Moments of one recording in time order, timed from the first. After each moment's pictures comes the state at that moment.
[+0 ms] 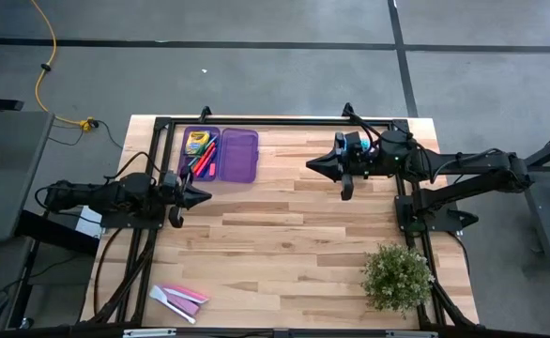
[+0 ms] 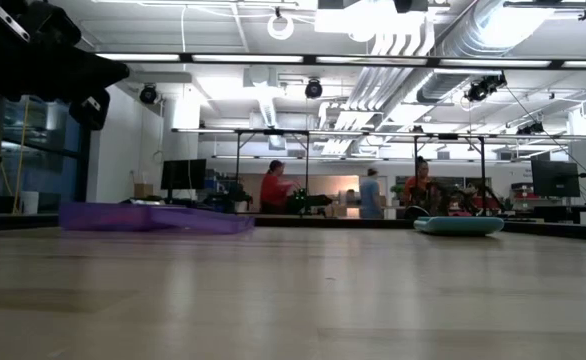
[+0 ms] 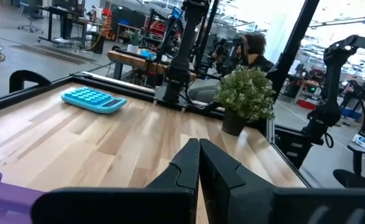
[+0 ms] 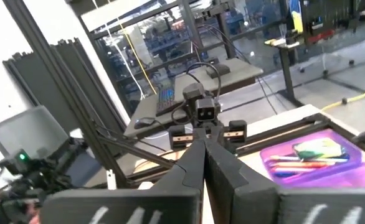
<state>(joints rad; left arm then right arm) 0.08 0.01 0.01 0.01 -0.03 -0.26 -0.05 1.07 0.95 0.14 -0.07 0.34</state>
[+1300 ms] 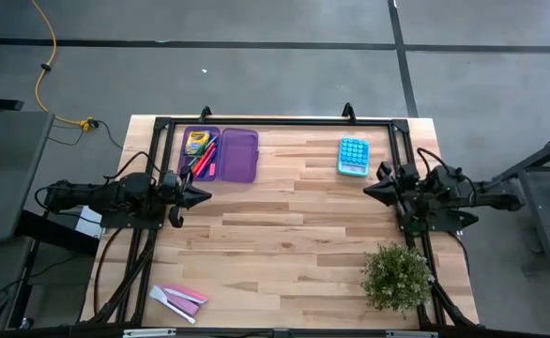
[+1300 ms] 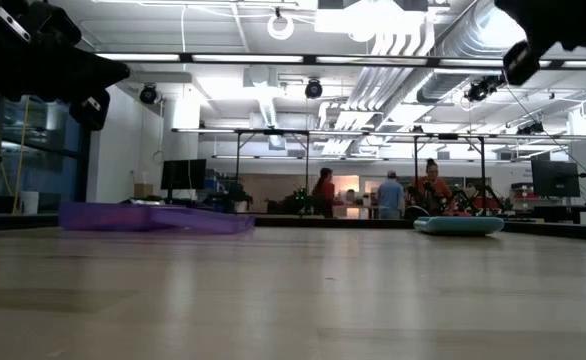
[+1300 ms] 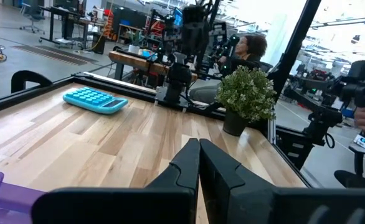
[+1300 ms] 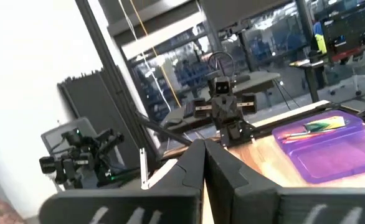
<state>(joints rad) 0.08 0.01 0.01 0.01 -0.03 -0.26 0.06 0.10 0.21 0.08 -0.03 0.37</state>
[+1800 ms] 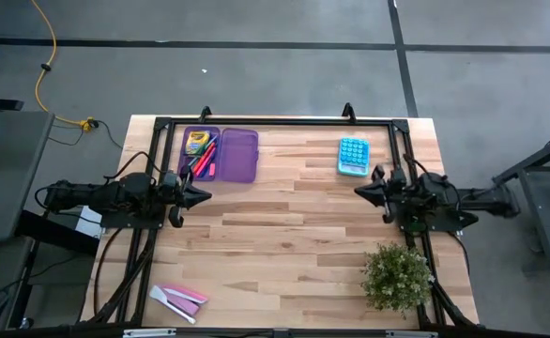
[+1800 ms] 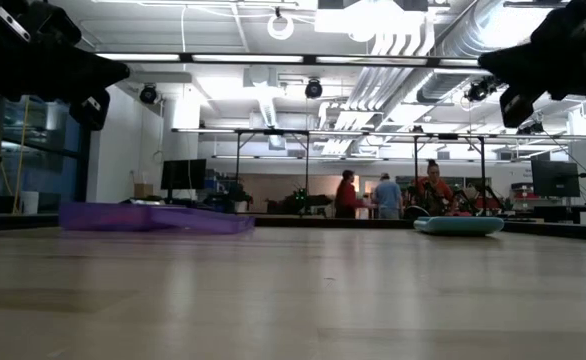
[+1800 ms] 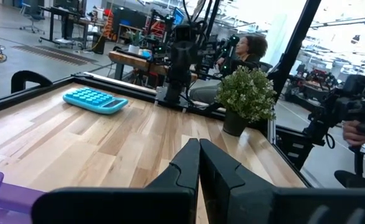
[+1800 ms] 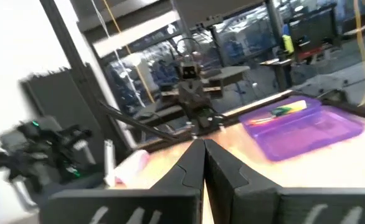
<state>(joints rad) 0.08 0.01 0.01 0.01 -0.03 -0.26 0.00 0.00 0.01 0.14 0.01 0.34</state>
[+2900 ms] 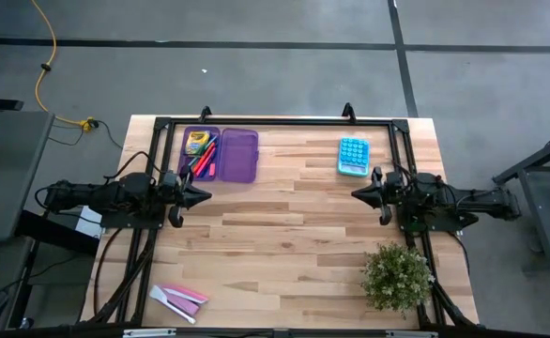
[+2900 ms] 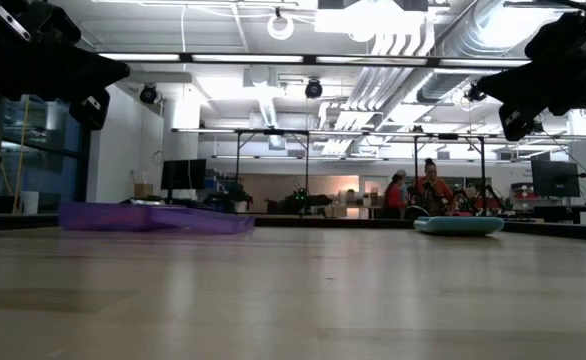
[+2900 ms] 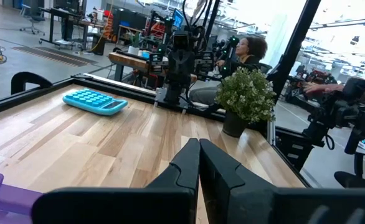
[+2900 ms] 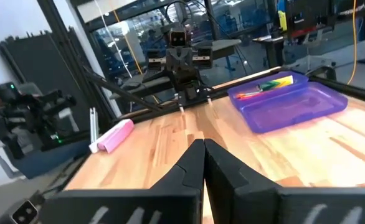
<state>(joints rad) 0.08 0.00 0.01 0.01 -0.03 -0.26 -0.04 0.00 0.01 0.02 -0.03 0.29</state>
